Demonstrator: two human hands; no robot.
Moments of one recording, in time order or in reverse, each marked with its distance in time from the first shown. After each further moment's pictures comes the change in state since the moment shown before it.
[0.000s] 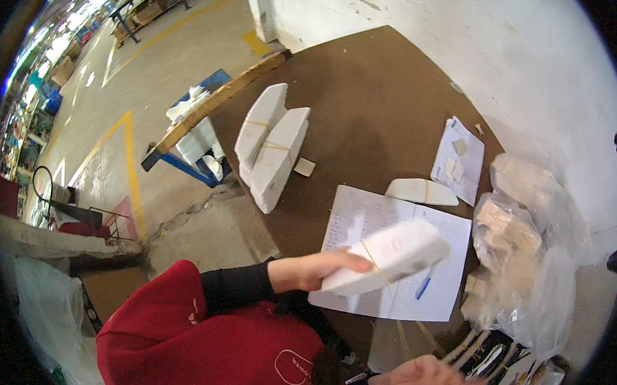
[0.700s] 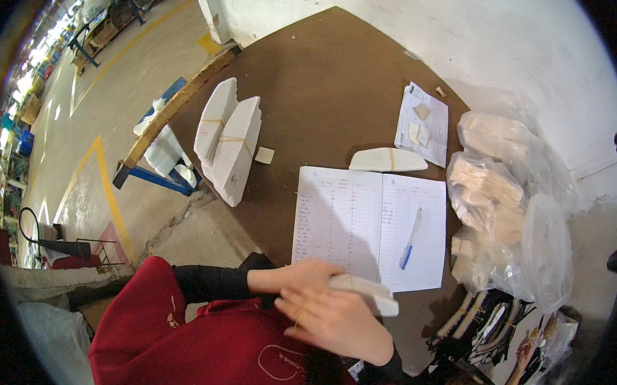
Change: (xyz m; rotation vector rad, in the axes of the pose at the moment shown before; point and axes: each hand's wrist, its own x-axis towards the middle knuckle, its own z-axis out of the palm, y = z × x) left_hand 0.020 -0.040 -0.001 1.334 -0.202 0.142; right_hand 0.035 0.055 -0.016 -1.683 -1.488 1.155
